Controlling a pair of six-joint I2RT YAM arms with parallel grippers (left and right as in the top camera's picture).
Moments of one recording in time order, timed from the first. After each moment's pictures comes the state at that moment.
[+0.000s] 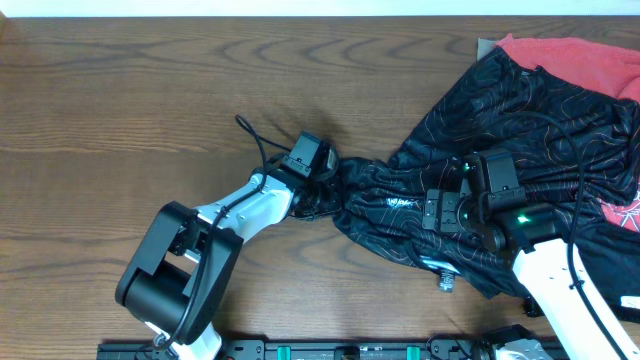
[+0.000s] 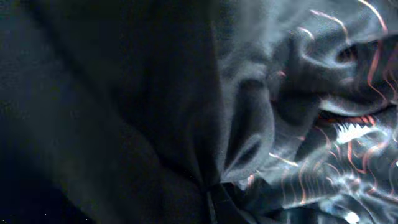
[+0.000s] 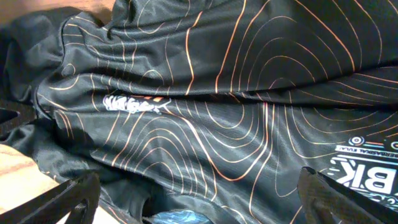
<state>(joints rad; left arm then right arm) -0.52 1.82 0.94 -0.31 0.41 -0.67 0.25 1.16 0.79 -0.75 -0.01 0.31</state>
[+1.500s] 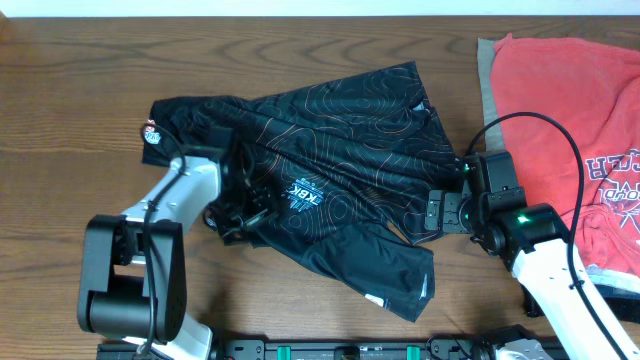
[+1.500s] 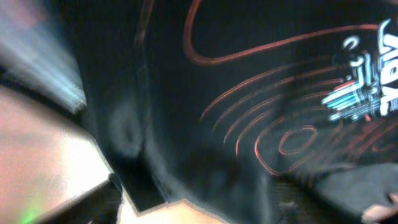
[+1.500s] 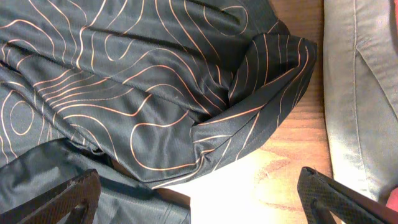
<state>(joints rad) -0.13 1.74 0.94 -0.88 0.37 -0.54 0.25 1.16 0.79 -0.77 0.03 0.31</state>
